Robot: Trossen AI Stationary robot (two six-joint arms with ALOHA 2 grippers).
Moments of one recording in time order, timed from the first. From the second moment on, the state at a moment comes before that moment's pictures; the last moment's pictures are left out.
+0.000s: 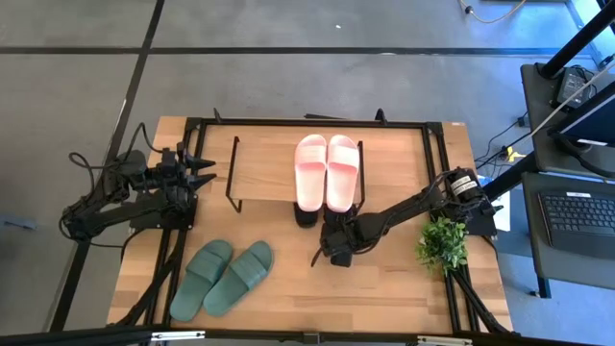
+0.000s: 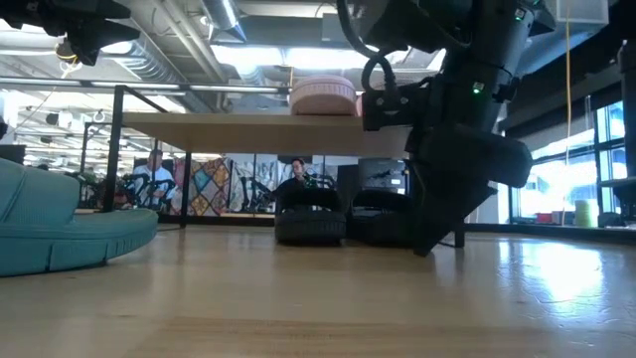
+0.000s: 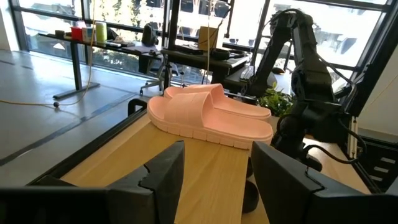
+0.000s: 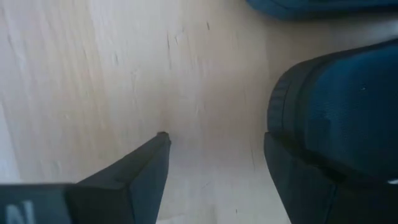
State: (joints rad) left arm 0.38 0.00 0.51 -0.56 0.11 -0.15; right arm 0.32 1.94 1.21 -0.62 0.31 0.41
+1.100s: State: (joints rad) left arm 0.38 0.00 0.51 -0.56 0.11 -0.15; right arm 0.68 1.93 1.90 -1.57 0.63 0.93
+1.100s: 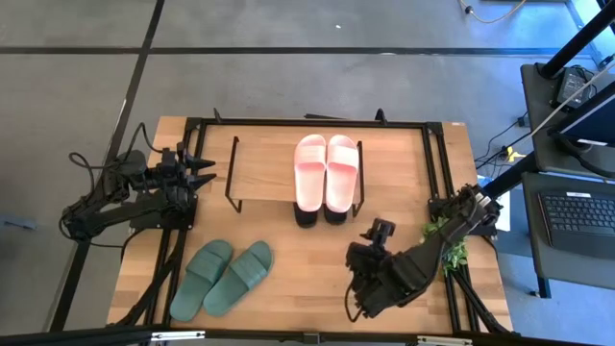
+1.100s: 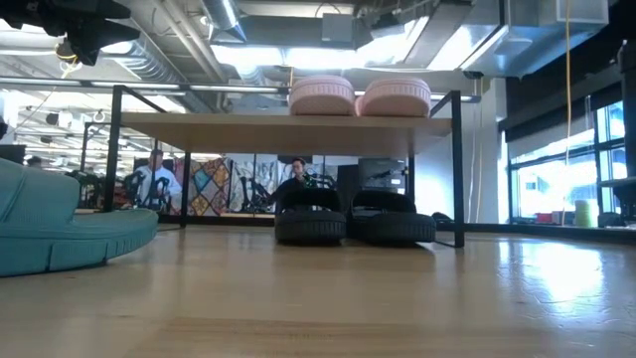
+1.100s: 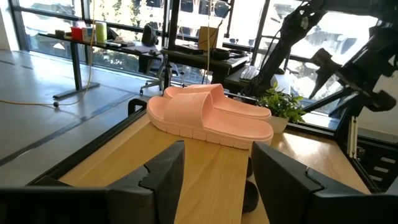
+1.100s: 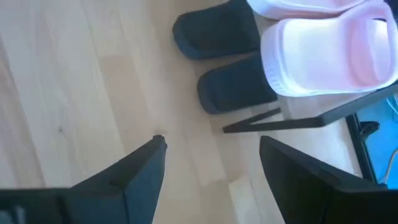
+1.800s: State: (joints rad) left arm 0.38 0.00 0.51 -0.56 0.11 -0.15; right arm 0.46 1.12 0.74 -0.65 0.40 0.55
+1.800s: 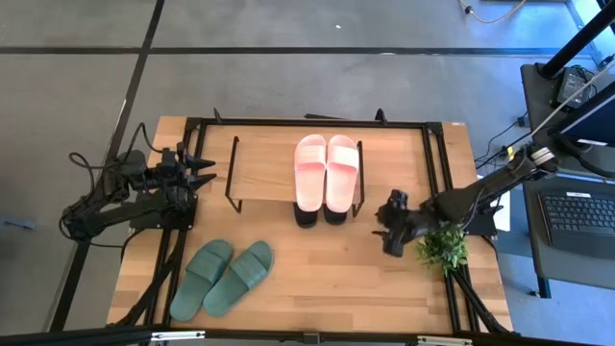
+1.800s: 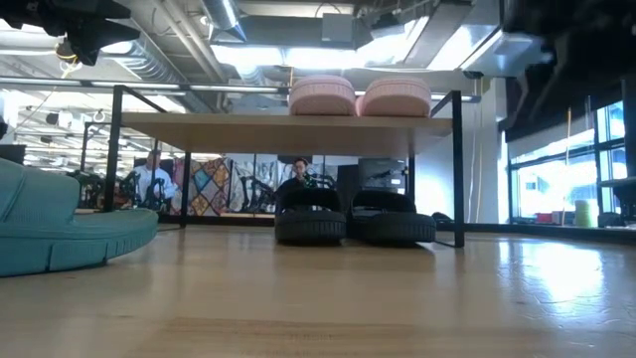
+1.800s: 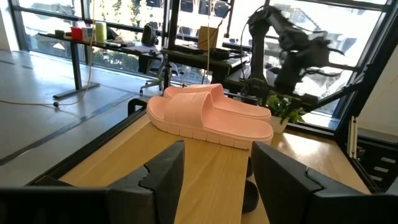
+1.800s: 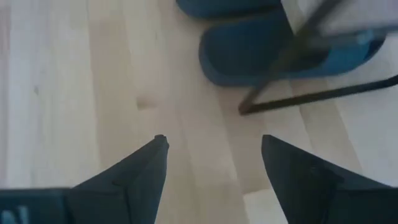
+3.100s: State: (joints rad) left arm 0.37 0.21 0.52 -0.45 0.37 -0.01; right arm 0.21 0.81 0.29 0.05 0.37 0.04
